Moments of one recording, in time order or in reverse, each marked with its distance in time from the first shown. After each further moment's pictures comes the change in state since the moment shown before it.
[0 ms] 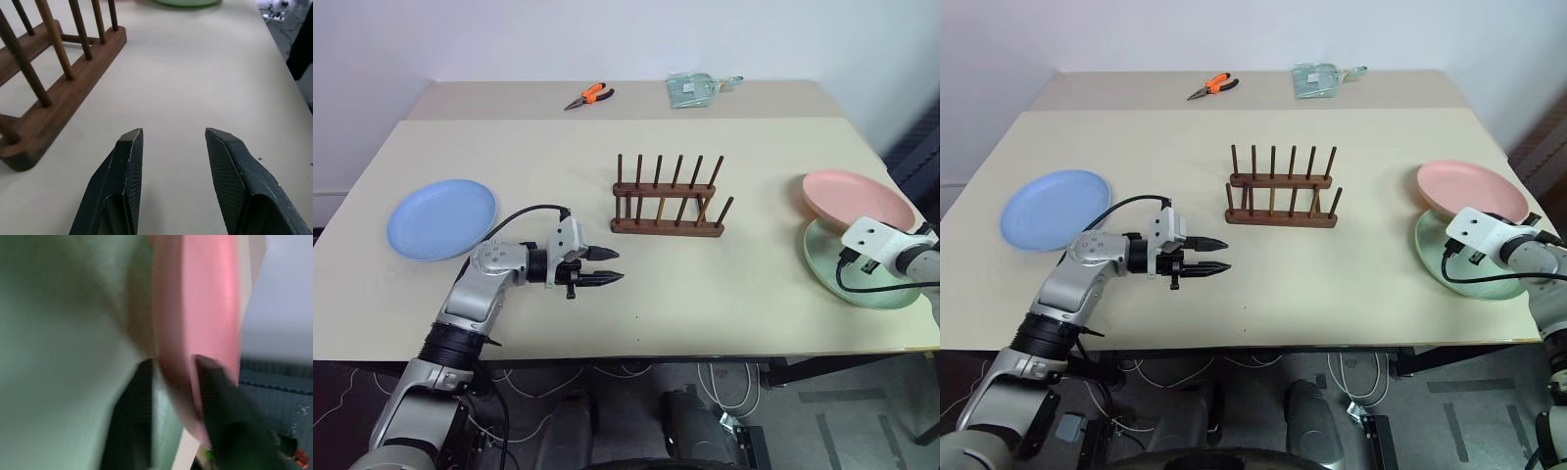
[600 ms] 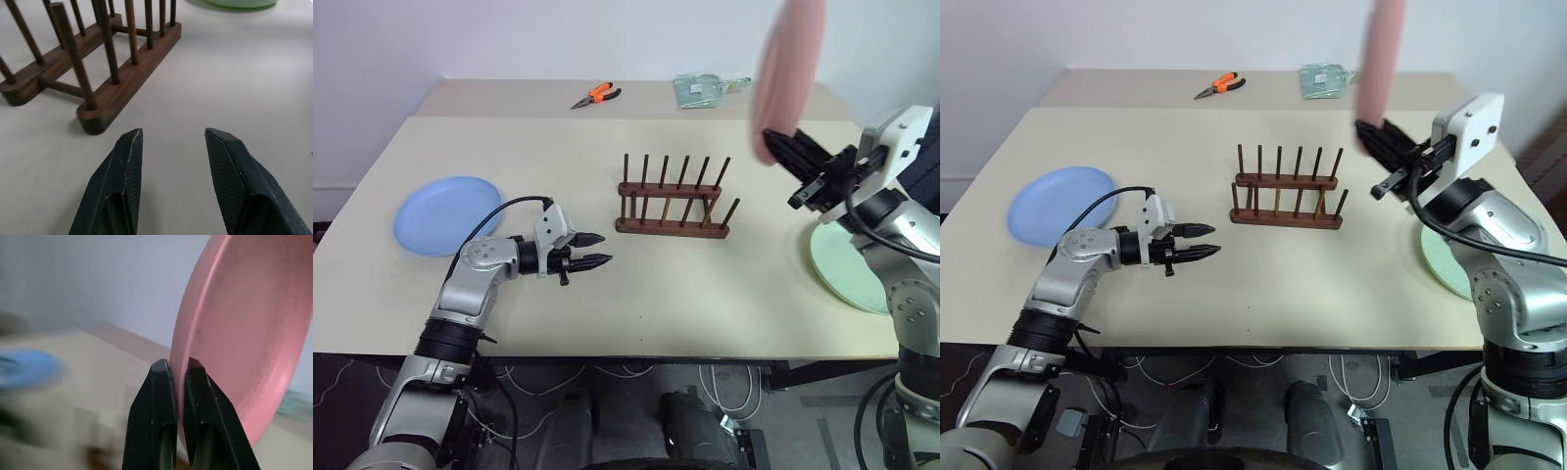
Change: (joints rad) left arm -0.038 0.008 0.053 0.111 0.000 -0.044 0.055; right arm -0.024 0.321 -0.323 -1.054 1.263 0.678 0.097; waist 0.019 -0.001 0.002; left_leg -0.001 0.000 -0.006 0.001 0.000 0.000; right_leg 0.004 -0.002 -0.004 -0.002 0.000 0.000
